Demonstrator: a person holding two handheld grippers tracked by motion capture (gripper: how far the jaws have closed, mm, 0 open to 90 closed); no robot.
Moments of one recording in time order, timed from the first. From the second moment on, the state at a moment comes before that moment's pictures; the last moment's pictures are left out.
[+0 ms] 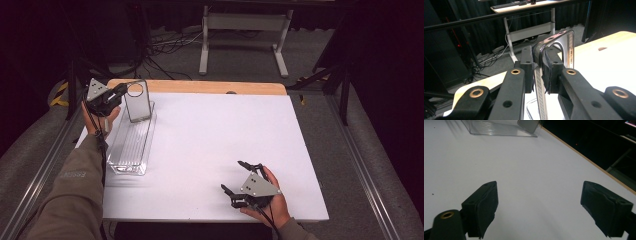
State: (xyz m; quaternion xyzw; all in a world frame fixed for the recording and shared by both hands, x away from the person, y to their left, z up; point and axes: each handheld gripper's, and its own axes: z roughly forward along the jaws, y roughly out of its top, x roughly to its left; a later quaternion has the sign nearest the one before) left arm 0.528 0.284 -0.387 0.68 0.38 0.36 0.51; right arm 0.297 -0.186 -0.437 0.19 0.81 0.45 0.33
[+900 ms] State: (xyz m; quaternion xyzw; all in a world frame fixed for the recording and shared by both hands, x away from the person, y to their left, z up) left arm 0.542 0.285 -0.410 0.71 0.42 0.32 0.47; right arm 0.296 -0.185 -0.437 0.18 0.81 0.45 0.32
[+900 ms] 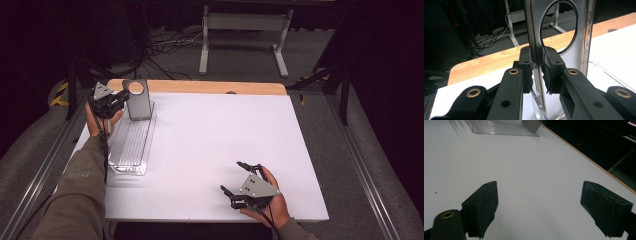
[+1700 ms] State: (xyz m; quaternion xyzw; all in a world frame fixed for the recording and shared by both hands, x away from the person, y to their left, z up) left arm 0.540 0.285 -0.413 0.72 0.43 0.32 0.44; right arm 0.296 -0.187 -0.435 0.19 0.81 0.45 0.32
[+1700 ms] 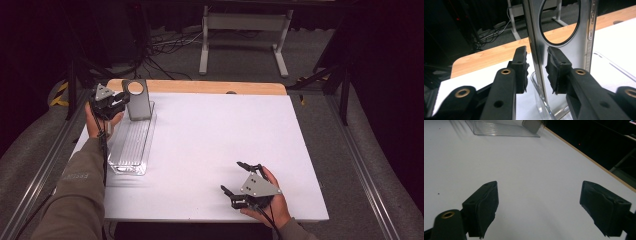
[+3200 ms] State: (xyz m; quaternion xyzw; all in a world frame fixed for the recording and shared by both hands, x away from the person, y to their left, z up) left arm 0.478 0.293 -0.388 0.71 0.38 0.34 0.48; right arm 0.296 -0.188 -0.431 0.19 0.80 0.46 0.33
